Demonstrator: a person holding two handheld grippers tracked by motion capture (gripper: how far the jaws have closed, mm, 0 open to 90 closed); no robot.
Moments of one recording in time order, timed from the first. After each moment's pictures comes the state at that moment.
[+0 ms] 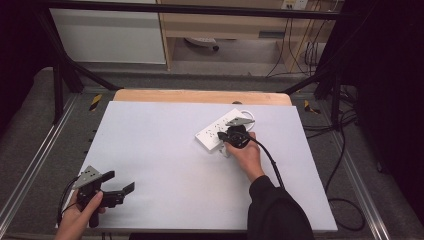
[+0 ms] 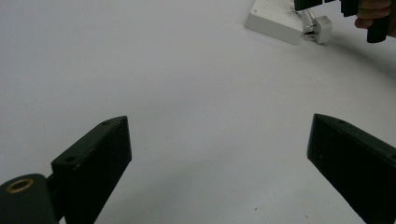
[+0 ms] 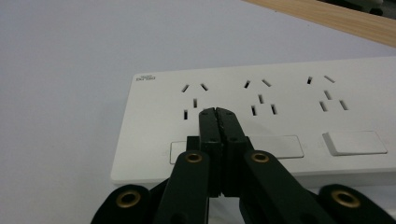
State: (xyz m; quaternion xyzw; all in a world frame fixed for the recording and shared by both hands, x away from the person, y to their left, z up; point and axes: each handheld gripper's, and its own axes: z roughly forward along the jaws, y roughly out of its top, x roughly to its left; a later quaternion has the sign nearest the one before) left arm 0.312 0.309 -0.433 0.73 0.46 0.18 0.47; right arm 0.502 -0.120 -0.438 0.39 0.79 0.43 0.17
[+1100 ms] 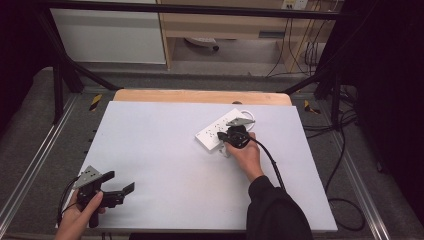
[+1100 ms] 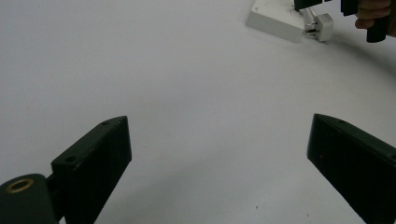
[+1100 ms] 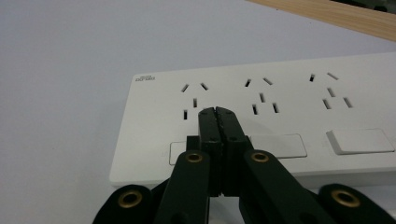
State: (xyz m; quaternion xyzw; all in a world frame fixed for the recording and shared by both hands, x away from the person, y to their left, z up) left arm 0.312 0.309 -0.433 0.73 0.46 0.18 0.47; right arm 0.504 -0.121 -0.441 0.39 0.79 0.44 0.17
